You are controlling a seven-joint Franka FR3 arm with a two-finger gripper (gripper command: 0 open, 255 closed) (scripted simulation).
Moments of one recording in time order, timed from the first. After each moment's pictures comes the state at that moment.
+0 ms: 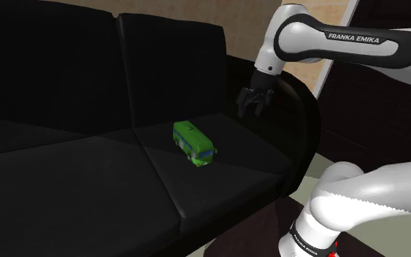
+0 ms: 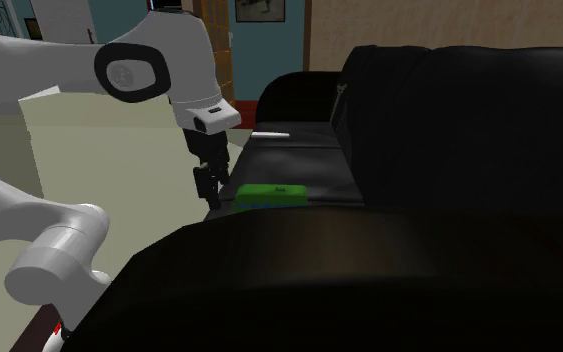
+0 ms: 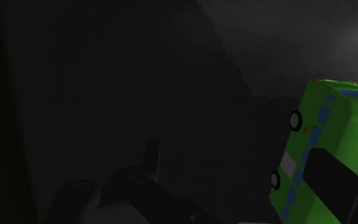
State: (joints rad) arm -0.02 -0.79 -0.05 -2.37 0.04 1.69 0.15
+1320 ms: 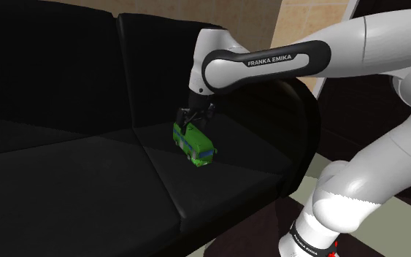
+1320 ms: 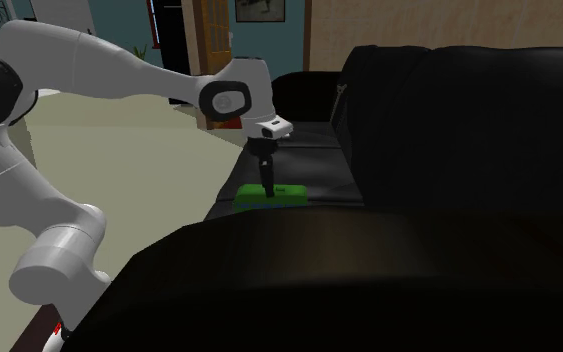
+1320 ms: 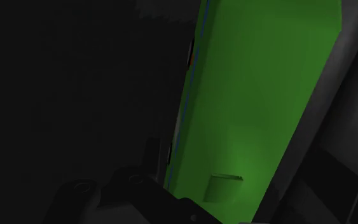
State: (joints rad) arm 0.06 -0.35 0.22 -2.24 0.06 2.02 0.38
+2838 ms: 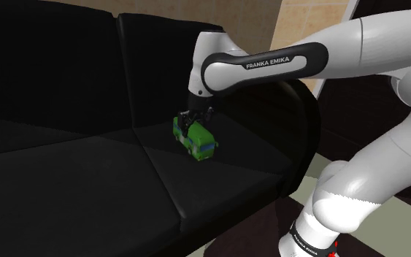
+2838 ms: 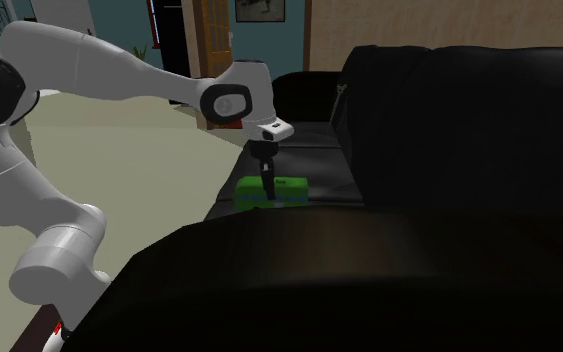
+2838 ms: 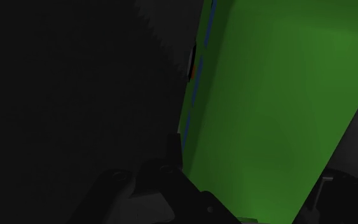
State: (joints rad) arm 0.06 -0.35 0.22 -2.24 0.05 2.04 0.38
